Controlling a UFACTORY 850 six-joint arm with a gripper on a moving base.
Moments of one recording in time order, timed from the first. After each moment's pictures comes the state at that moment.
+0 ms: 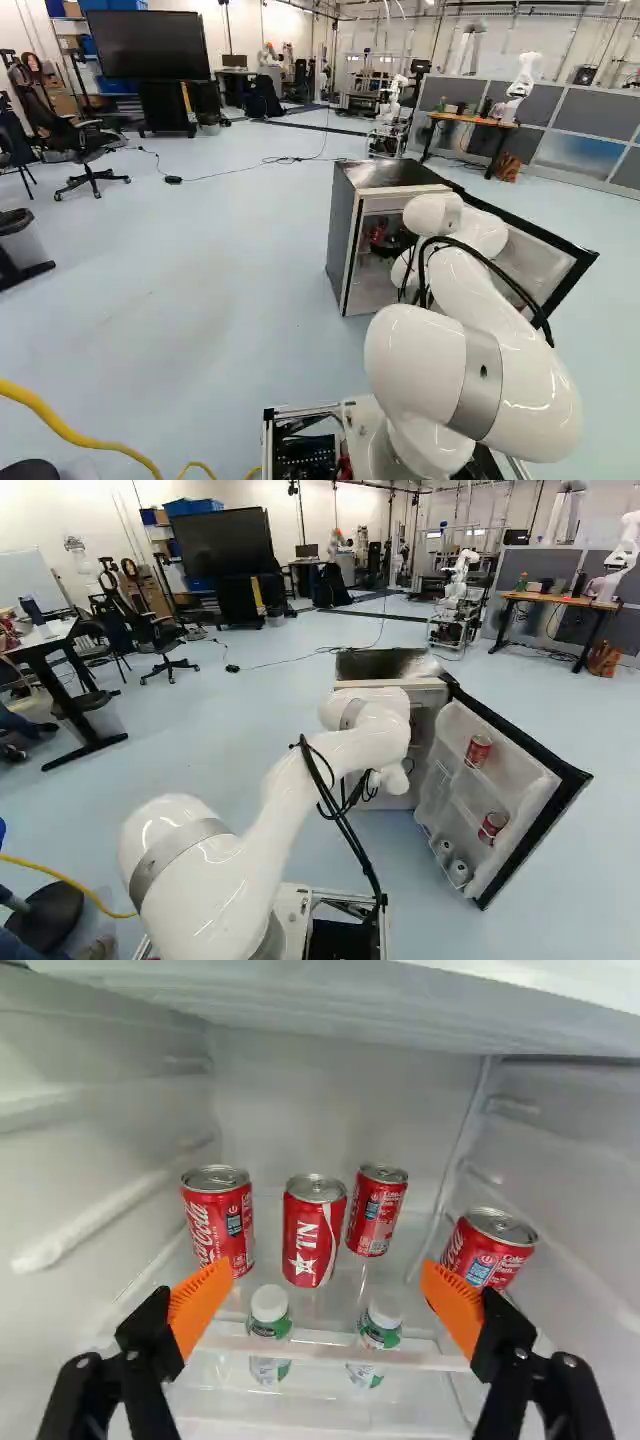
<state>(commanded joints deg) -32.1 -91.8 -104.0 -38.1 71.2 0.0</state>
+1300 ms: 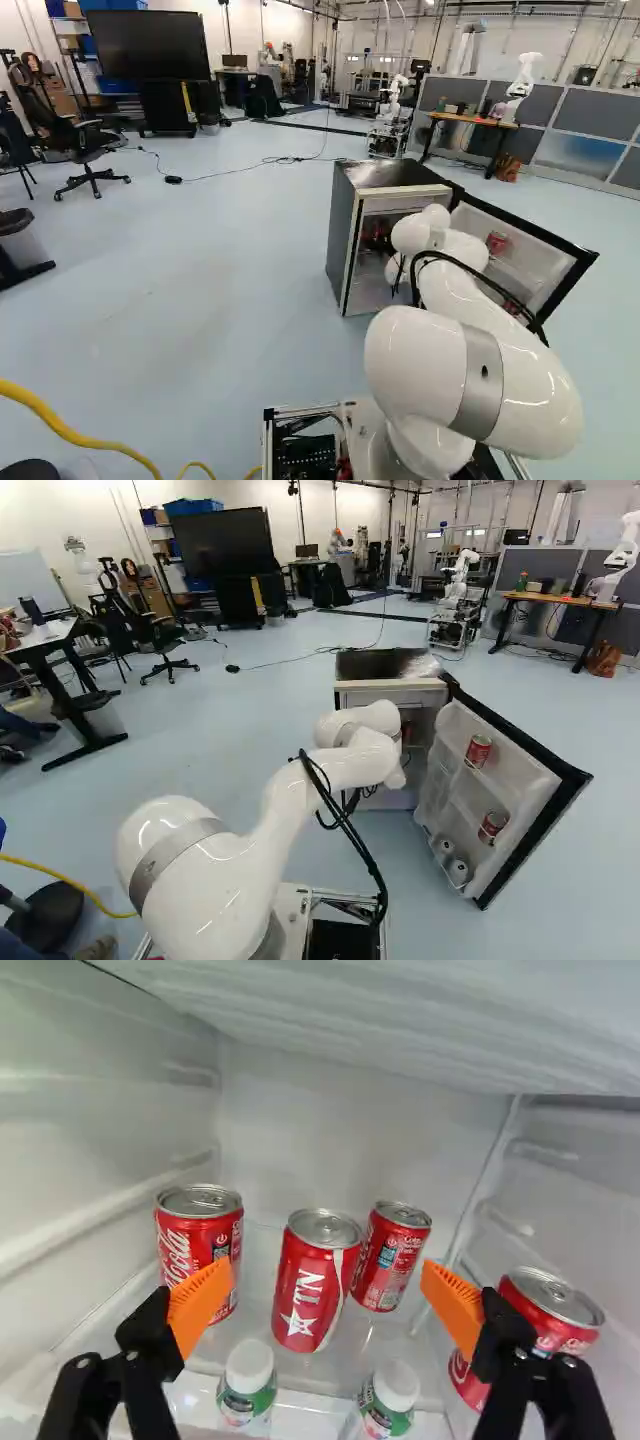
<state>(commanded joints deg) -29.7 -102.3 -122.8 -38.1 71.2 0.0</state>
